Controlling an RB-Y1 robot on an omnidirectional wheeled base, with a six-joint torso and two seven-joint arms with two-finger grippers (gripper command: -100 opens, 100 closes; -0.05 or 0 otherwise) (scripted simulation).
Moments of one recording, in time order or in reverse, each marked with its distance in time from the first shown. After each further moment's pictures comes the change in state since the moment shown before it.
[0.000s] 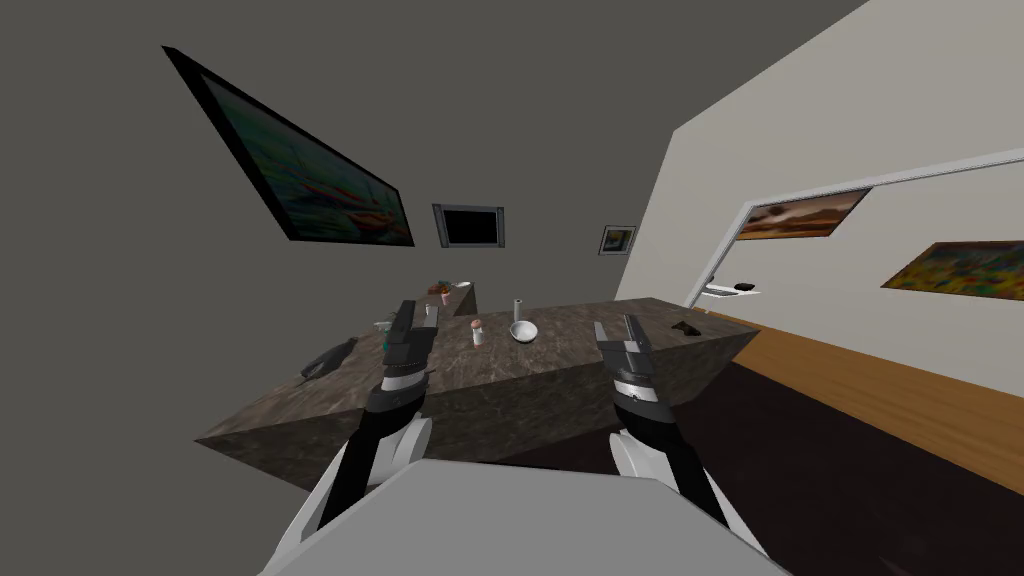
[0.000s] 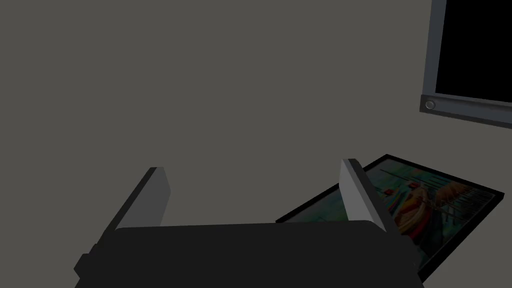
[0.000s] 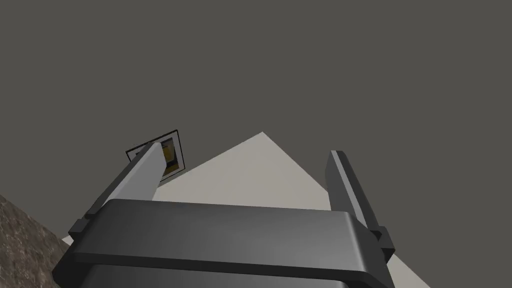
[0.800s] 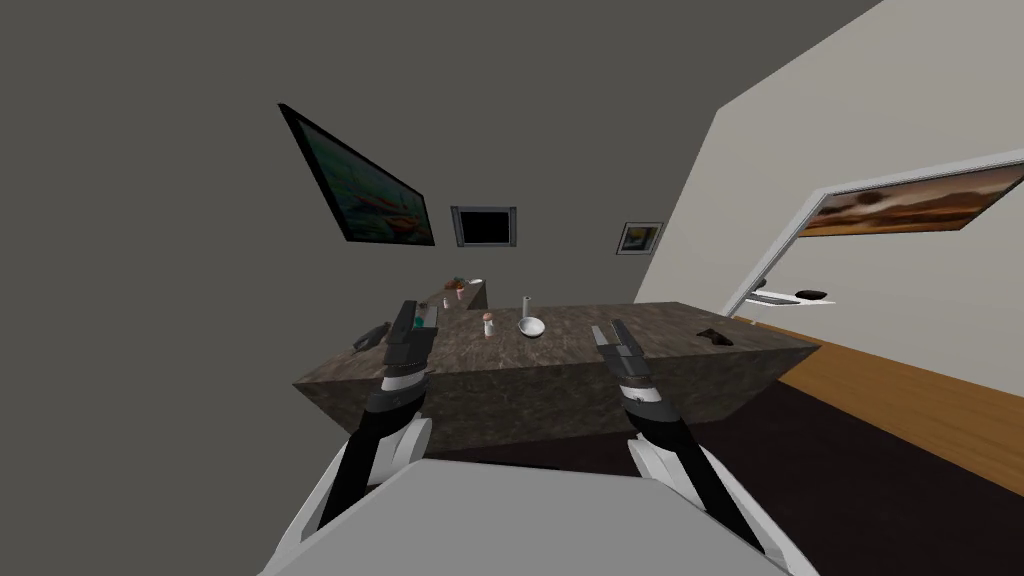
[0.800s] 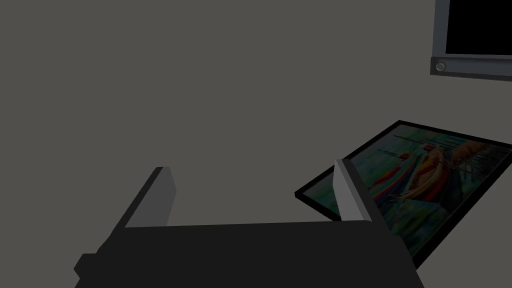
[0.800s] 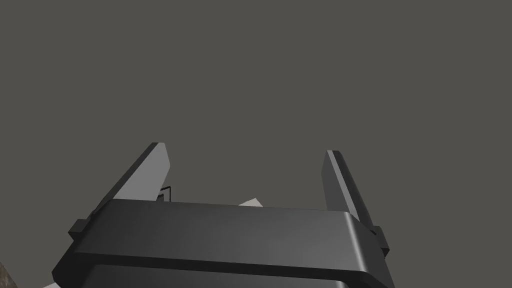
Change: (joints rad) left arm 0.000 0.000 0.000 0.000 0.000 0.000 0.000; right arm -0.029 -0.218 -0.040 0.098 0.034 -0.058 0.002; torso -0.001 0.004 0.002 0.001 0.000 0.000
